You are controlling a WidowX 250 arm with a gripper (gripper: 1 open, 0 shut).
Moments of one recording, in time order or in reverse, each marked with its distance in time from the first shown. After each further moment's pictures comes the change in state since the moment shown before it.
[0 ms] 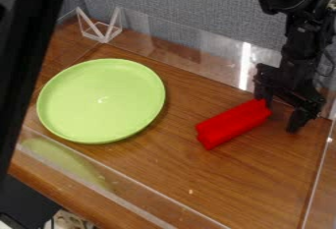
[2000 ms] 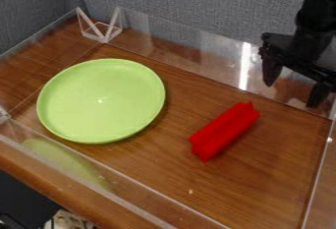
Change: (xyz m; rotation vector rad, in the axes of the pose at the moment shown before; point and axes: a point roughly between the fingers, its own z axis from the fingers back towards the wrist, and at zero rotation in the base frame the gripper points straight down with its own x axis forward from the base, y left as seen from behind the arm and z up) arm -0.015 -0.016 0.072 0.091 -0.229 0.219
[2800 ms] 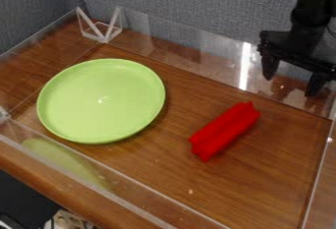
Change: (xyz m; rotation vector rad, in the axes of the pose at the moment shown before) arm 0.027 0.016 -0.029 -0.012 0.006 0.059
